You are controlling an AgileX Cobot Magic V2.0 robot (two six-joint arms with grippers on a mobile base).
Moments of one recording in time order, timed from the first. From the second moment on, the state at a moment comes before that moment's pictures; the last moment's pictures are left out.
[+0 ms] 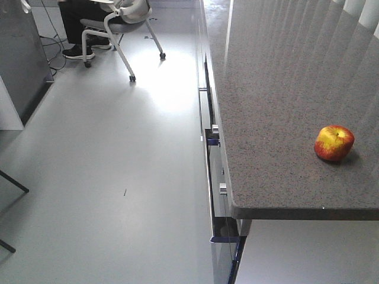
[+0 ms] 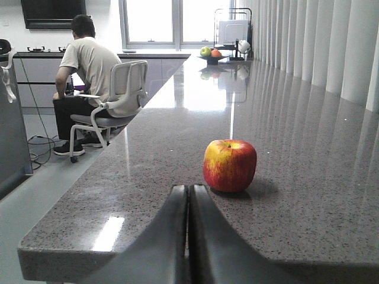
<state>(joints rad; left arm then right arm) 0.08 0.06 0.02 -0.01 0.09 -0.01 0.05 -0.01 0.03 -0.22 0.04 0.24</state>
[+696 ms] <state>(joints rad) 0.08 0.06 0.02 -0.01 0.09 -0.01 0.05 -0.01 0.03 -0.22 0.04 0.24</state>
